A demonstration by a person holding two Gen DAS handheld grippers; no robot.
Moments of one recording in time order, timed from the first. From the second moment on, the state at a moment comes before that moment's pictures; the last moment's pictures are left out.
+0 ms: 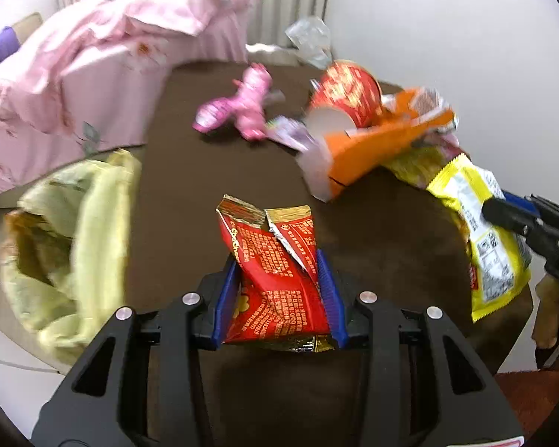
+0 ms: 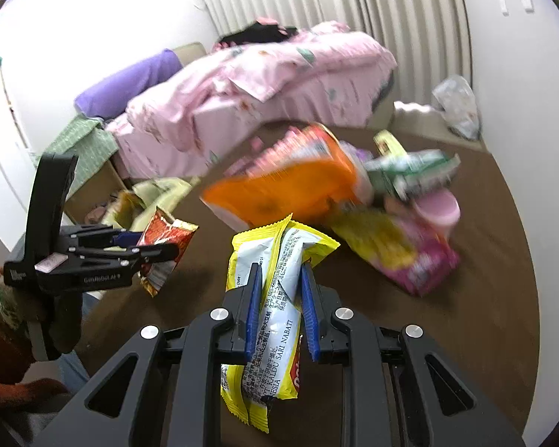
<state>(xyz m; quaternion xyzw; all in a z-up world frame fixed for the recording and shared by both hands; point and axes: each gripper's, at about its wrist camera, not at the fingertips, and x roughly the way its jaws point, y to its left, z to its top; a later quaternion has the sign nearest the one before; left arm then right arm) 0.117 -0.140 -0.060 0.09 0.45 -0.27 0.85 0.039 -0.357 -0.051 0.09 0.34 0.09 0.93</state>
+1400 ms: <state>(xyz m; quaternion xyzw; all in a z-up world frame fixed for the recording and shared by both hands) 0.250 0.104 -0.131 -0.12 0.49 -0.13 0.86 0.307 -0.093 -0.108 -0.02 0.45 0.30 0.84</state>
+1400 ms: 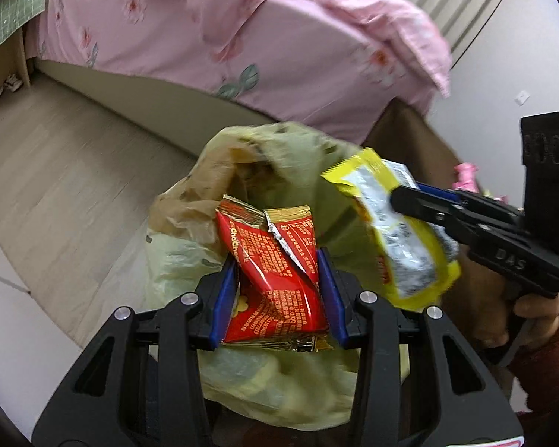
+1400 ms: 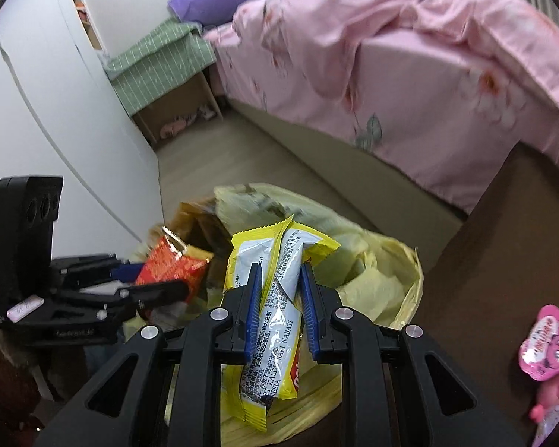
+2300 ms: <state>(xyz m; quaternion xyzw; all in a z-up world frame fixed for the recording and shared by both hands) 0.221 0.134 -0.083 -0.21 0.39 -0.11 0.89 0.282 -0.112 -0.085 0.00 0.42 0.30 0.86</state>
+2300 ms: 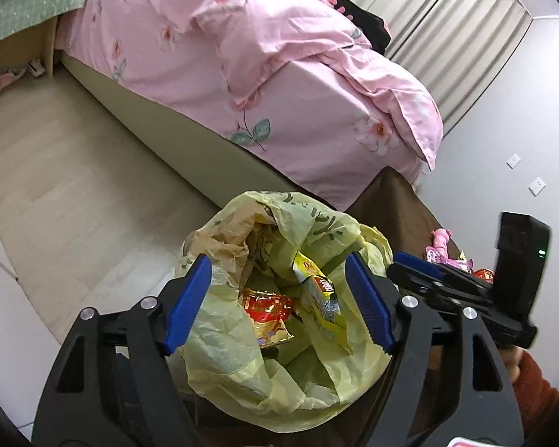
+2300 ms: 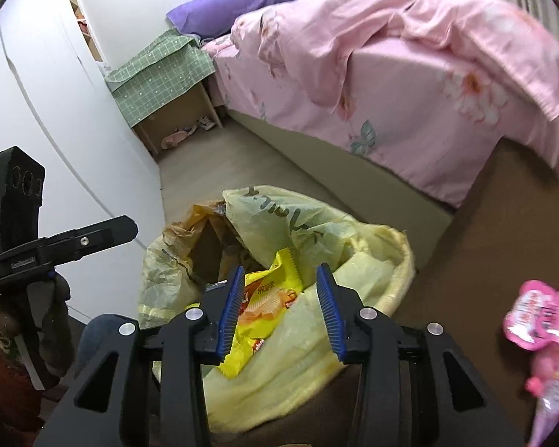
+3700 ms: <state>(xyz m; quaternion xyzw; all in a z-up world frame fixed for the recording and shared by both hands) 0.341 -0.181 -0.090 -0.03 0.43 -0.35 0.83 0.099 -0.439 -0.017 -0.02 0.32 0.00 0.95</state>
